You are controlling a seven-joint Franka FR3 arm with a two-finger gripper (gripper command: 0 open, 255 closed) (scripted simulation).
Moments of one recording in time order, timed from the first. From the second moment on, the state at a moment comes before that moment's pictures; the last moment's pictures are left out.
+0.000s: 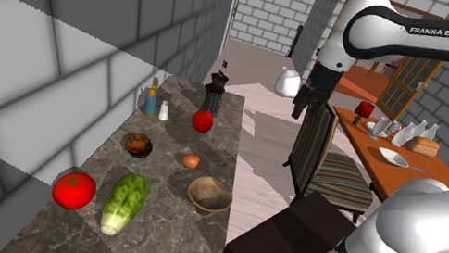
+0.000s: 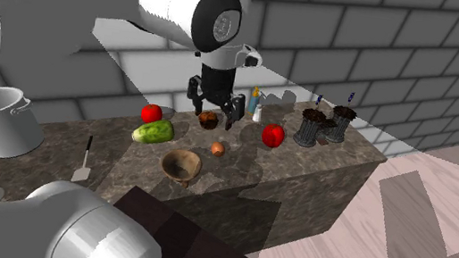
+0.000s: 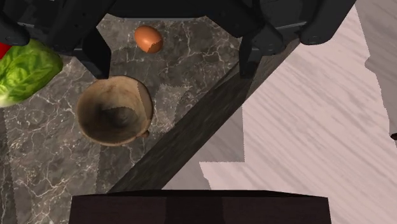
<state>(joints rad) 0.01 -0.66 -0.05 -2.47 0.02 1.80 -0.04</state>
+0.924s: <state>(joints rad) 0.09 -0.22 -0.12 -2.51 0.16 2.31 -0.27</state>
